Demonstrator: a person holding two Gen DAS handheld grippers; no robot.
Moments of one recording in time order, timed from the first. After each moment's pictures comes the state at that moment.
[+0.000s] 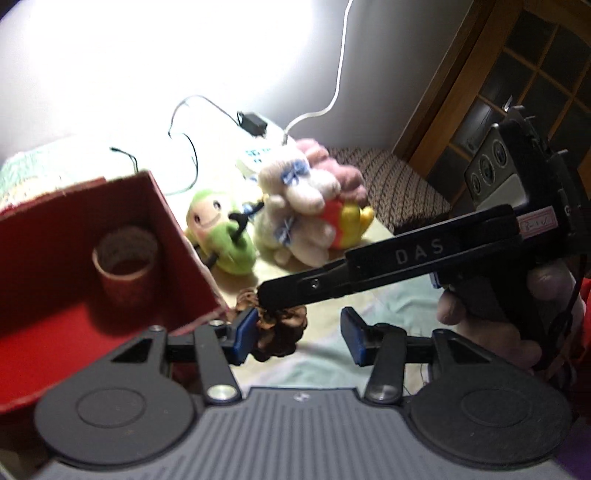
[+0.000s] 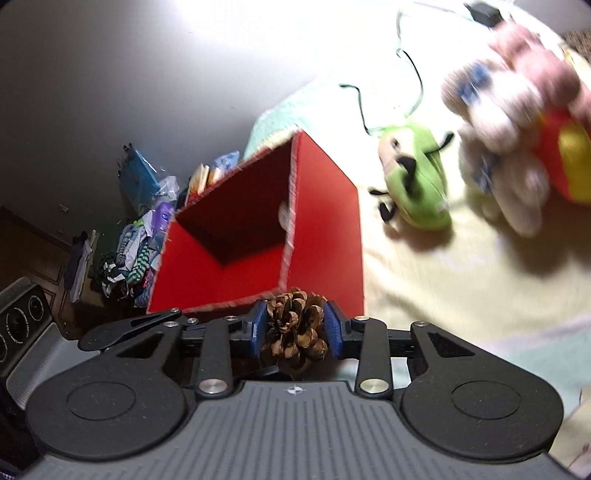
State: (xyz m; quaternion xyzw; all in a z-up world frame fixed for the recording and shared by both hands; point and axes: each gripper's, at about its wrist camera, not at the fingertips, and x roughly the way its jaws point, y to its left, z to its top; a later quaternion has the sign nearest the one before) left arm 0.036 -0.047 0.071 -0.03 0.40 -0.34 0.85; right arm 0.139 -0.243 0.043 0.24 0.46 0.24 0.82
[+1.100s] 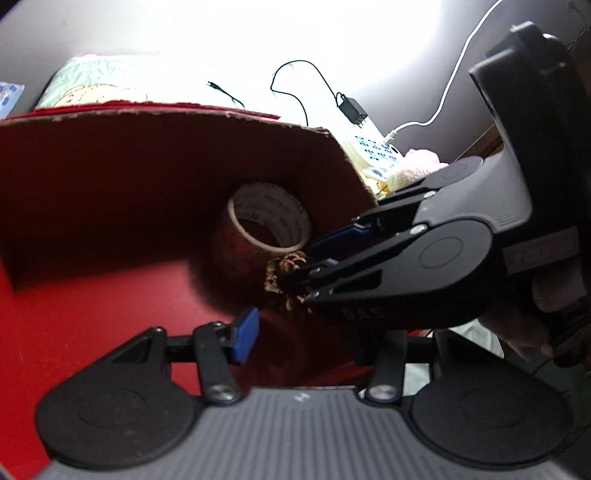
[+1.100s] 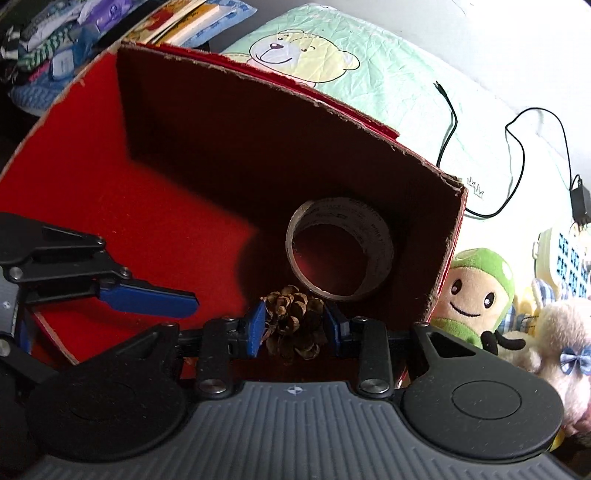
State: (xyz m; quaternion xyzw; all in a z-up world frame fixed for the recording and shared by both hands) left arm 0.120 0.069 -0.009 -0.13 0.47 -0.28 0.82; right arm 0.242 -0.054 0.003 -0.22 0.55 0.21 0.78
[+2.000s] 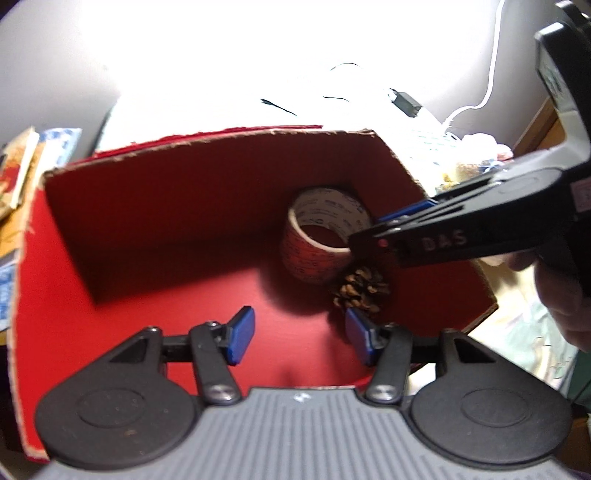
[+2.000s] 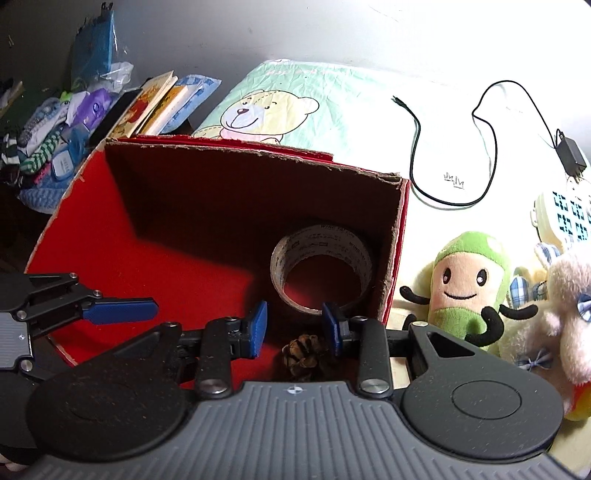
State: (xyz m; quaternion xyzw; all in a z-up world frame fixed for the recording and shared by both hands) left arm 0.107 0.057 0.010 -0.02 0.47 -0.17 0.87; right arm 0.231 -0.116 0.022 -0.05 0.50 0.21 0.84
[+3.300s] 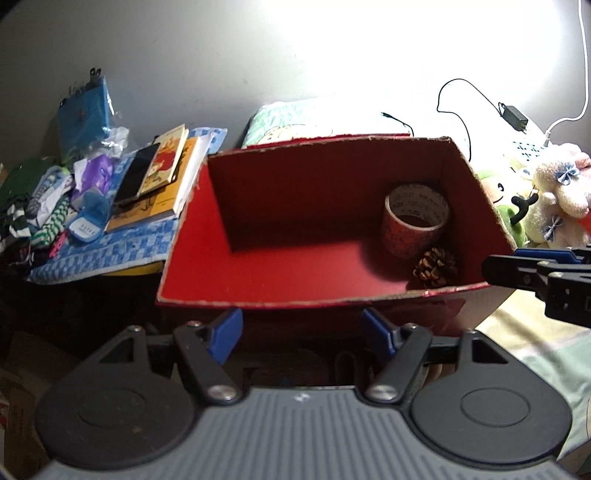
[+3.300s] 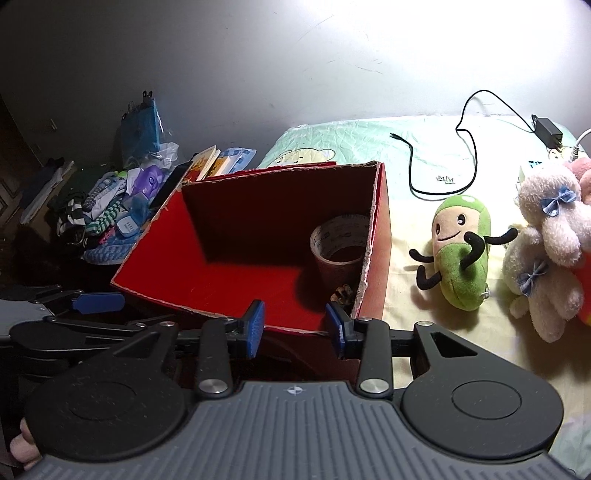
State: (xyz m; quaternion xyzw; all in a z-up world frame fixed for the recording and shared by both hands) left arm 0.022 0.034 0.055 0.04 0.46 0.07 0.89; right arm 0.142 -0.170 0.041 0.07 0.40 0.25 0.88
